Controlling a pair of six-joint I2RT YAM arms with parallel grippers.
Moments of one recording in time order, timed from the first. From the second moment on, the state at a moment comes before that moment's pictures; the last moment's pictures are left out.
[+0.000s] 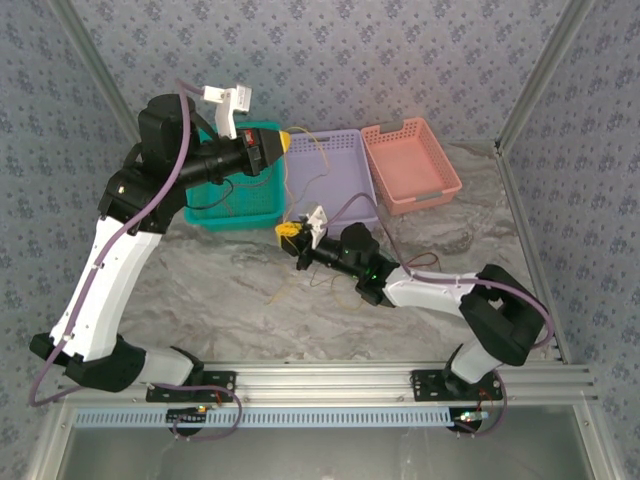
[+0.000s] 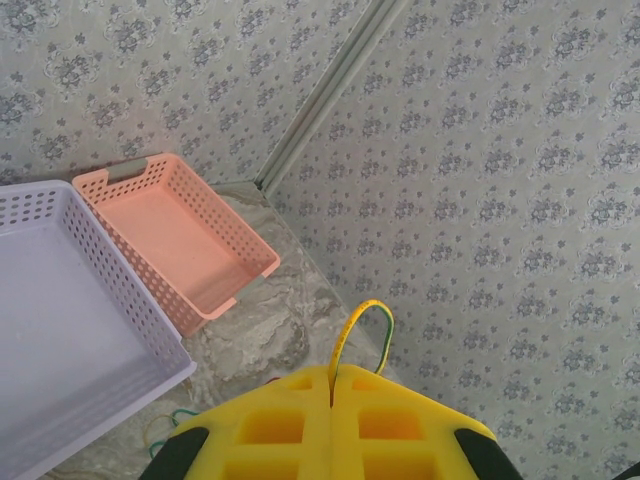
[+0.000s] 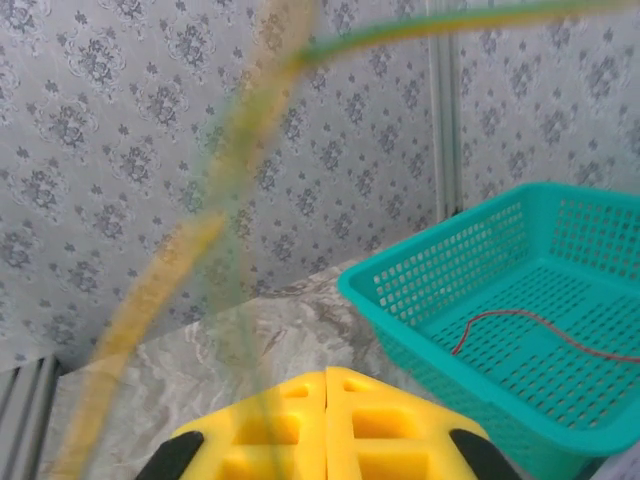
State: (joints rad) left arm -0.54 1.36 1.91 -0.76 0.42 -0.53; right arm 0.90 1.55 0.80 0.80 -0.19 0.15
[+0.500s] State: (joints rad) left arm -0.54 1.35 1.90 -0.76 0.35 -0.51; right arm 0.83 1.25 0.79 0.35 0.05 0.08
